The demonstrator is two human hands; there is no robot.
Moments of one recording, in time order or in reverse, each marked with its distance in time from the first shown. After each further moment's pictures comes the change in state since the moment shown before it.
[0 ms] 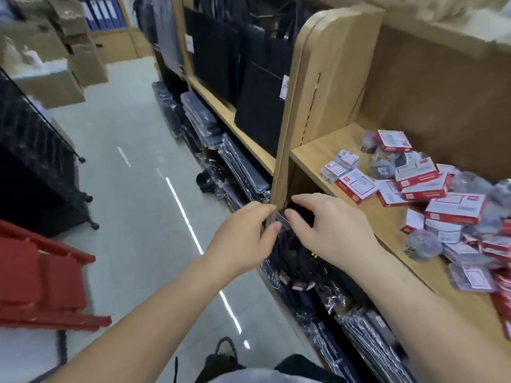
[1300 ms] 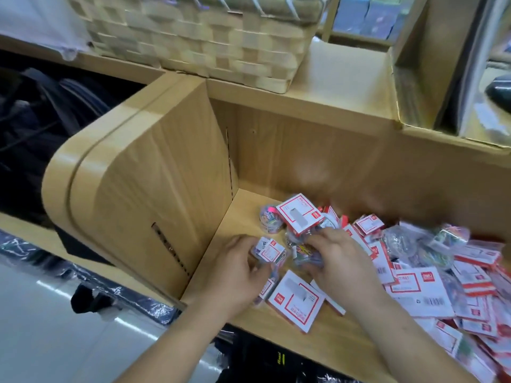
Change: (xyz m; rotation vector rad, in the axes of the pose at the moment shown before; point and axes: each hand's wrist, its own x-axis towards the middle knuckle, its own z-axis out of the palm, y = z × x) left_hand 0.371 0.037 0.124 -0.185 -0.436 0.243; right_hand 0.157 0.243 0.006 -0.124 0.045 0.695
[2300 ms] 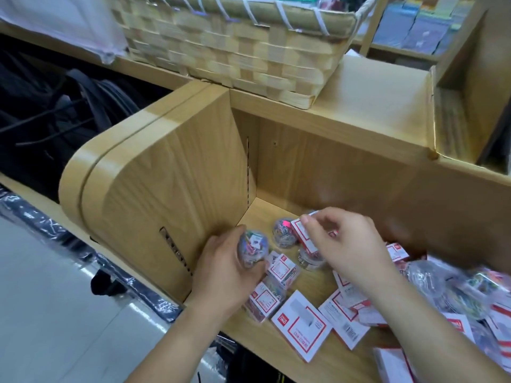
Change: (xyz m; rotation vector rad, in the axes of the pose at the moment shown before) left_hand 0.001 0.022 -0.022 0.094 0.351 -0.100; right_hand 0.060 -0.014 -0.046 0.492 0.156 -0.037
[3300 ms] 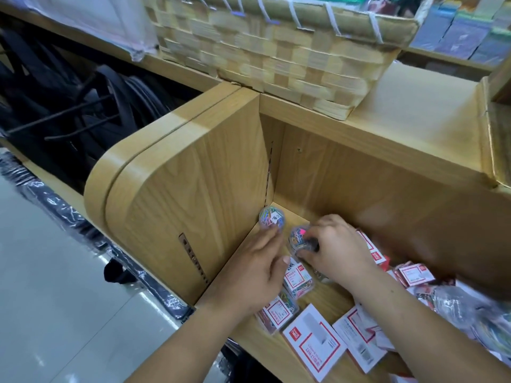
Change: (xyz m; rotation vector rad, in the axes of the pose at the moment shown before) left_hand 0.028 -0.029 0.036 0.026 -0.228 0.307; right_hand 0.046 0.025 0.058 -0.532 -0.270 -0.219
